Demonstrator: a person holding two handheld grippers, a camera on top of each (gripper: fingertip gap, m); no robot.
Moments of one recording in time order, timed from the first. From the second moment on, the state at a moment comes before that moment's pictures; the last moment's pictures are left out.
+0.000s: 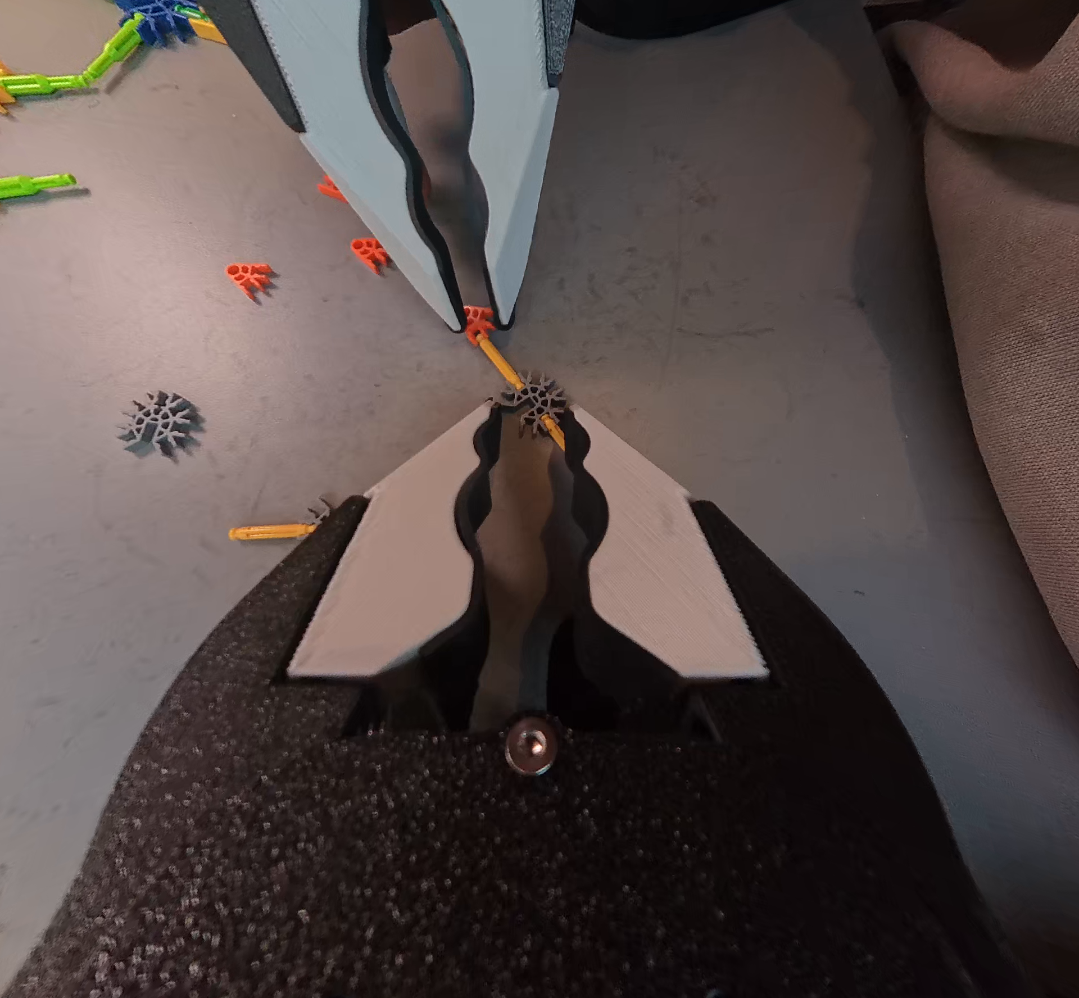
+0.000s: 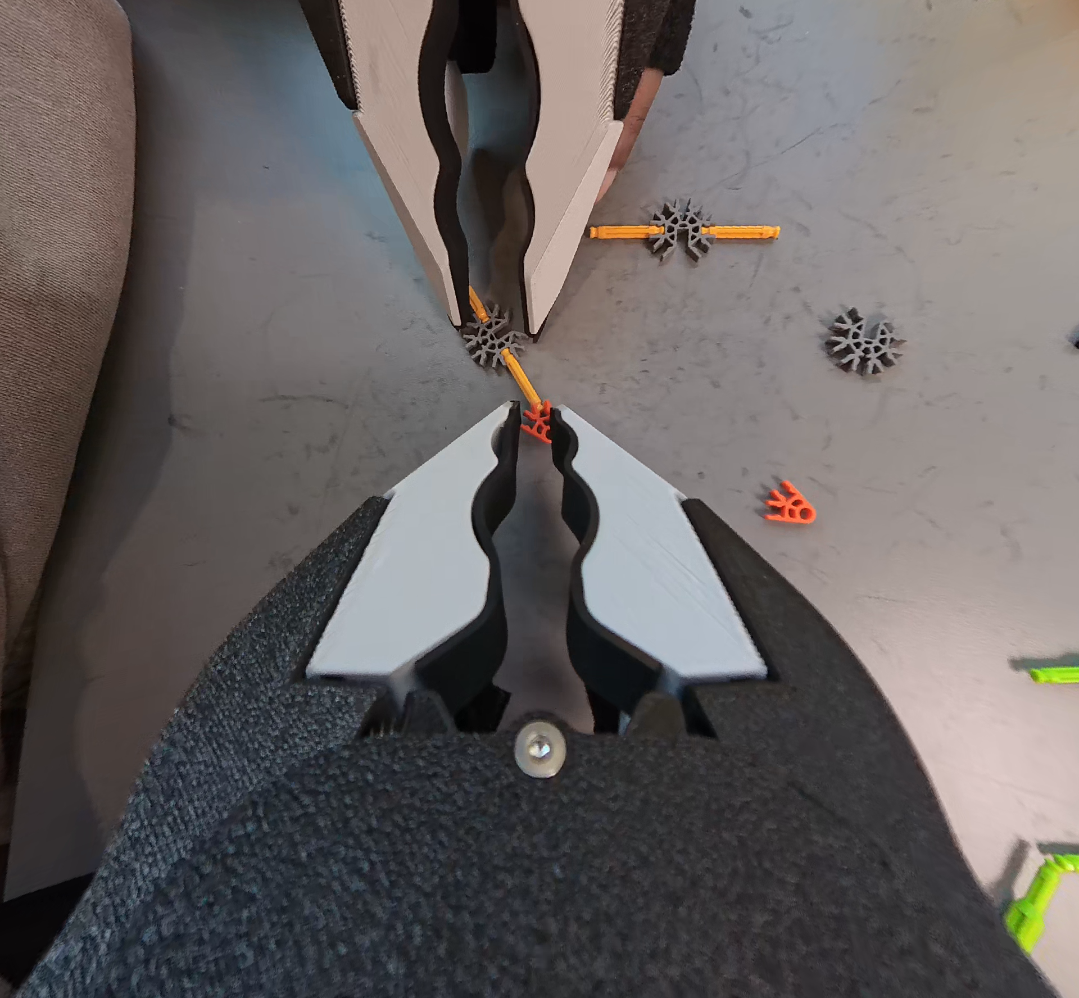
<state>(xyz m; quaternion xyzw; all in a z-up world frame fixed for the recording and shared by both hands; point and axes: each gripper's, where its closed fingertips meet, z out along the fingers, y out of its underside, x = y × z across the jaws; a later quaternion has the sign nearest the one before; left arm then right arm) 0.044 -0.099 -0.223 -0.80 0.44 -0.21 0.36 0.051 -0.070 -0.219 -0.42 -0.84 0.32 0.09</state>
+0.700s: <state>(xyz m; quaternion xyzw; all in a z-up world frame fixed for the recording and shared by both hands) 0.037 -0.103 -0.224 -0.83 0.40 -0.18 0.34 0.057 -0.066 -0.219 -0.39 -0.86 0.31 0.14</state>
